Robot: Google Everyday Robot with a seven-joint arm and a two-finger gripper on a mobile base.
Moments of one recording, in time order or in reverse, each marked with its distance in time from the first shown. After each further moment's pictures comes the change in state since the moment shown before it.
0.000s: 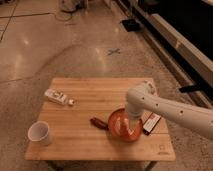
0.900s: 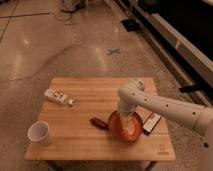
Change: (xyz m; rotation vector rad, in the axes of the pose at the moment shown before) arm -0.022 -0.035 0.020 -0.016 -0.034 -0.076
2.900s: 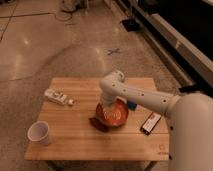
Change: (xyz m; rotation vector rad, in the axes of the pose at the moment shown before) arm -0.078 -0.093 0.013 0.071 -0.040 -0.203
